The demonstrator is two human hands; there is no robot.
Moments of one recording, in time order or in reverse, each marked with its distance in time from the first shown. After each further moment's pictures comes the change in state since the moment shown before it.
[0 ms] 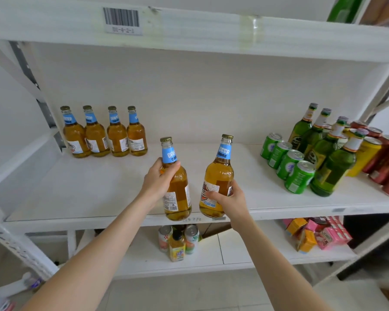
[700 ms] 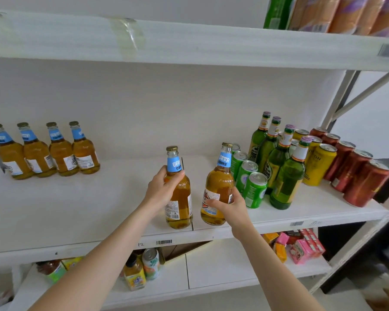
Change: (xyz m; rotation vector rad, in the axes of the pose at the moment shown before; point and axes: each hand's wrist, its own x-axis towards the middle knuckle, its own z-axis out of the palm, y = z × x) left_hand 0.023 0.039 0.174 0.051 -0.084 0.085; right_hand 0.058 0.010 -0.166 0.042 0.054 0.024
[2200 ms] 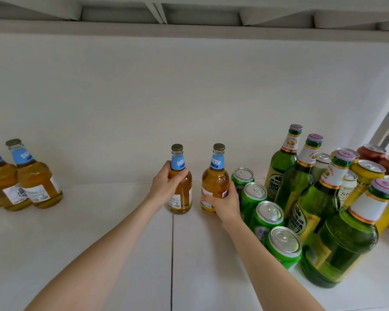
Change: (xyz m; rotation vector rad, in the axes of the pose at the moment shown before) left_hand 0.226 -0.026 0.070 -0.002 0.058 0.080; right_hand 0.258 0.026 0.014 -0.015 0.049 -0.061
